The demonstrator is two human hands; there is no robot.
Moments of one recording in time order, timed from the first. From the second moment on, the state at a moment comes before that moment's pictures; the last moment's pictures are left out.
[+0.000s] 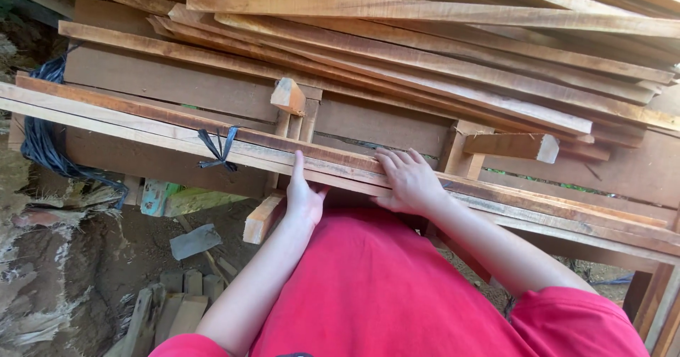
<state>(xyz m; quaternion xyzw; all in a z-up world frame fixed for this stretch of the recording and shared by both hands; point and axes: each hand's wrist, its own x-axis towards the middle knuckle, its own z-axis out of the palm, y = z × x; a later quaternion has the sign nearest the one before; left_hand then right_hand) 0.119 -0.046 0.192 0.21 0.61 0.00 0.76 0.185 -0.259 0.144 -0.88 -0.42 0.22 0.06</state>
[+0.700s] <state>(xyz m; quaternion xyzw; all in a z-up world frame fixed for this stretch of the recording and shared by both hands) 0.107 -0.031 0.173 0.21 0.57 0.28 0.74 0.201 -0.036 0.096 -0.80 -0.46 0.36 0.16</state>
